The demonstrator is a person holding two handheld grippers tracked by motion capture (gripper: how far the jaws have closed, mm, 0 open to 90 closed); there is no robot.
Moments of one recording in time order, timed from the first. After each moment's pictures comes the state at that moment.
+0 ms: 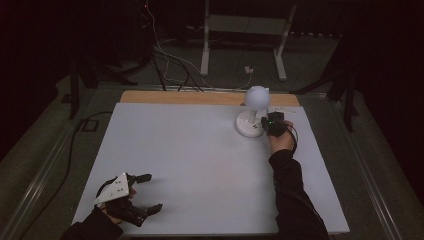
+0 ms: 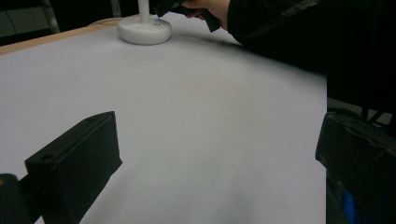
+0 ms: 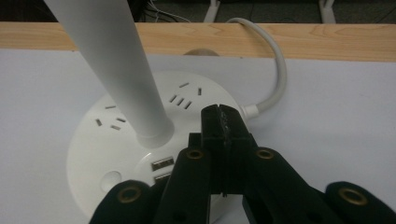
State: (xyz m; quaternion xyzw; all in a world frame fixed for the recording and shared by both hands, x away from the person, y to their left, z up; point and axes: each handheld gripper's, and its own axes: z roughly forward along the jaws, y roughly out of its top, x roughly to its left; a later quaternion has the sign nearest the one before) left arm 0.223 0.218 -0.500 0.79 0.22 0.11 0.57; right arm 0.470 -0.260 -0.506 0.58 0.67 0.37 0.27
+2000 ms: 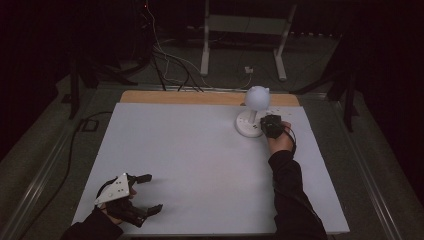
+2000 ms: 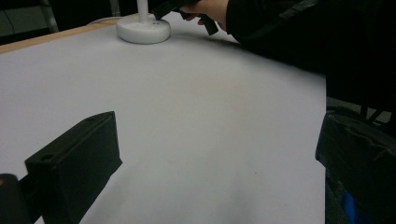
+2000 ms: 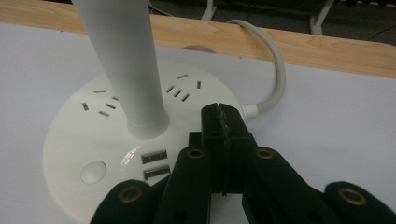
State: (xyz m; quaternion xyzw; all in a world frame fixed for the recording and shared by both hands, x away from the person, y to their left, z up) left arm 0.222 0.217 -0.501 0.79 0.22 0.11 0.57; right arm 0.469 -0.255 -0.514 0.55 0.69 0.35 0.30
